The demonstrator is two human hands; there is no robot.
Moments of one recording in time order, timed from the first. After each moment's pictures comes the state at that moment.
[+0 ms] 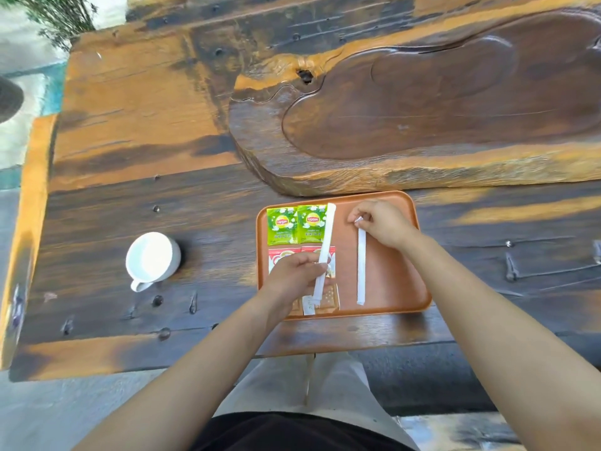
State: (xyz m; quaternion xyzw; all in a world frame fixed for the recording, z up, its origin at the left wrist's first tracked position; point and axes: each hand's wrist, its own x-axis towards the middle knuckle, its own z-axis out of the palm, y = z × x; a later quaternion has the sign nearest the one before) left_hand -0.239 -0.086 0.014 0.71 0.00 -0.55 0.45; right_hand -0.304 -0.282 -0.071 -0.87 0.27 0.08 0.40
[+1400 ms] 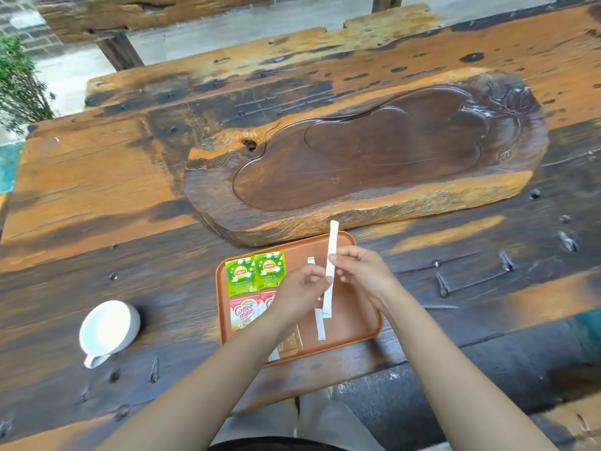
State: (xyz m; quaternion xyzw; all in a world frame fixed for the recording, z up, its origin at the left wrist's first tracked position) left_hand -0.271 -0.154 0.020 0.72 -0.16 -0.53 0.43; right_hand -0.362 -0.258 0.004 -0.47 0.42 -0.12 0.76
